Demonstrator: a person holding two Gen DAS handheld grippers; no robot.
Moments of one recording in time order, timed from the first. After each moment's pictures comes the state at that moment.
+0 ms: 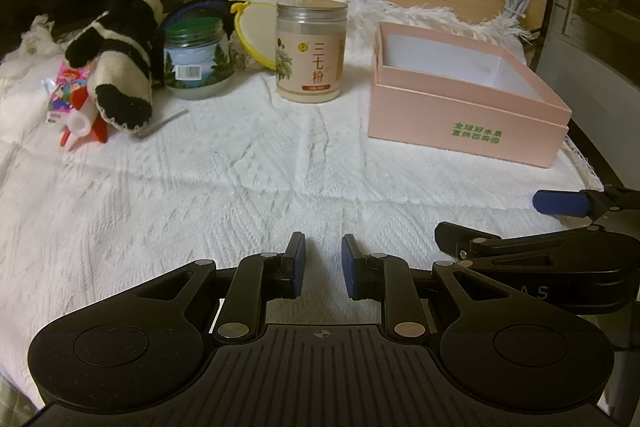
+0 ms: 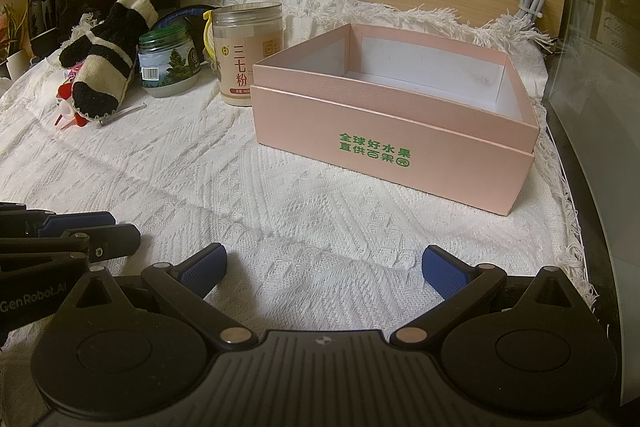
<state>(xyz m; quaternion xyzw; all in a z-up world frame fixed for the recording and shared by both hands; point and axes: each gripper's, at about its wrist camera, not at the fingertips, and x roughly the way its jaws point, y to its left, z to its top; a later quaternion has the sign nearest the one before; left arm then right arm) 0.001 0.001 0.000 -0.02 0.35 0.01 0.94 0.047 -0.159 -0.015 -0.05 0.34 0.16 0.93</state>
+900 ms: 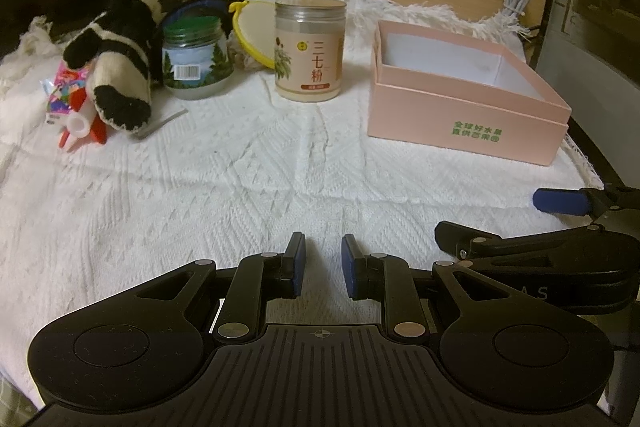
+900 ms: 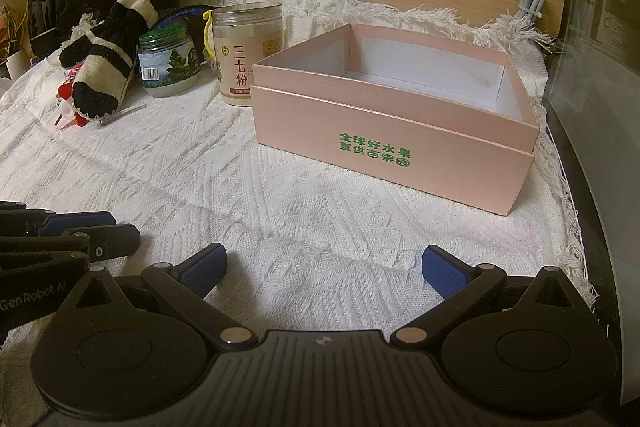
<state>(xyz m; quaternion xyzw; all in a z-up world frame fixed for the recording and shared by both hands) 0.002 0.001 0.000 -0.02 0.35 0.01 0.94 0.047 -0.159 -0.014 -0.05 0.34 0.16 0.93</state>
